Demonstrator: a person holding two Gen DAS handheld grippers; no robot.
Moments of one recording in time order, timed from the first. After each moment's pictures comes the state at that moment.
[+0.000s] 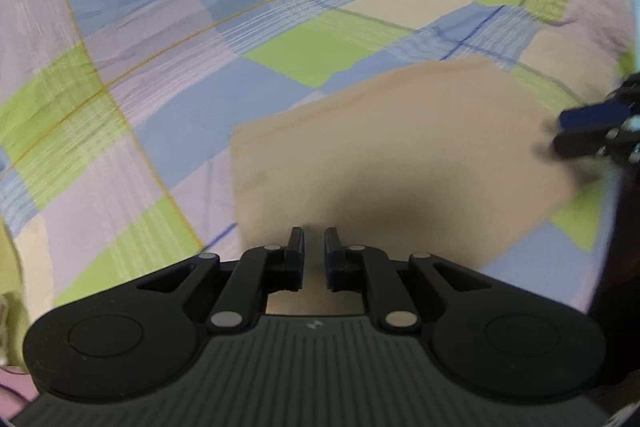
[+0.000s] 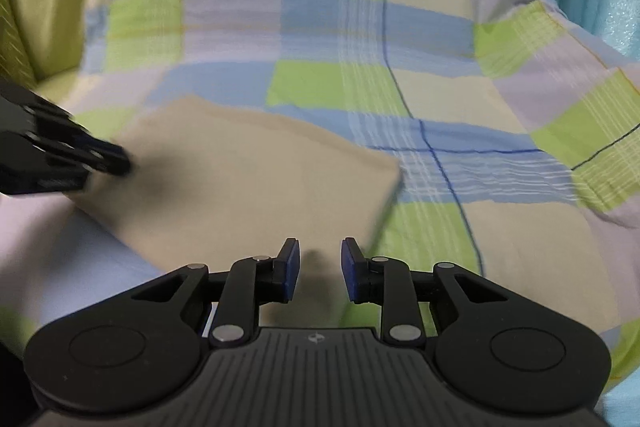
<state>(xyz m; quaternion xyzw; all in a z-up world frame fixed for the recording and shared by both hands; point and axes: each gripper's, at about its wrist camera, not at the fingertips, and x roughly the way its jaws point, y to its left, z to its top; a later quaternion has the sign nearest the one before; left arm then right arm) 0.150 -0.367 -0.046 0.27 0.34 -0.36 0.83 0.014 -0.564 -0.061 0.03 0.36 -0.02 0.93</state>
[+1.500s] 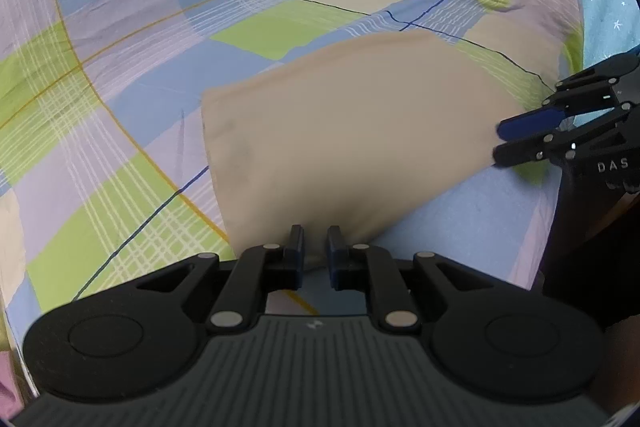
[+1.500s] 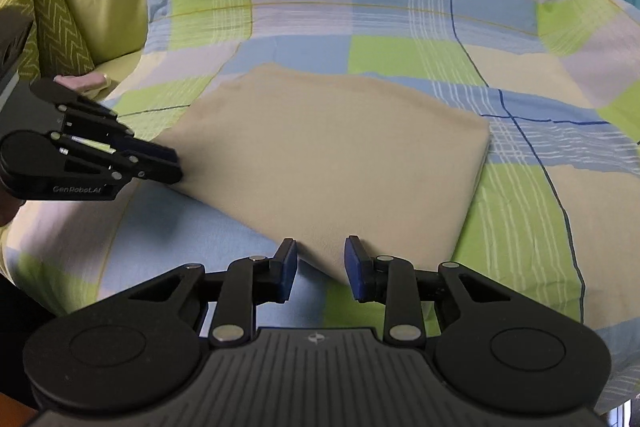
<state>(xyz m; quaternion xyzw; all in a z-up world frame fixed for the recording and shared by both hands) 0.132 -0.323 -0.055 0.25 0.35 -0.41 0.80 0.006 -0.538 -0.077 0.05 0.40 0.04 0.92</state>
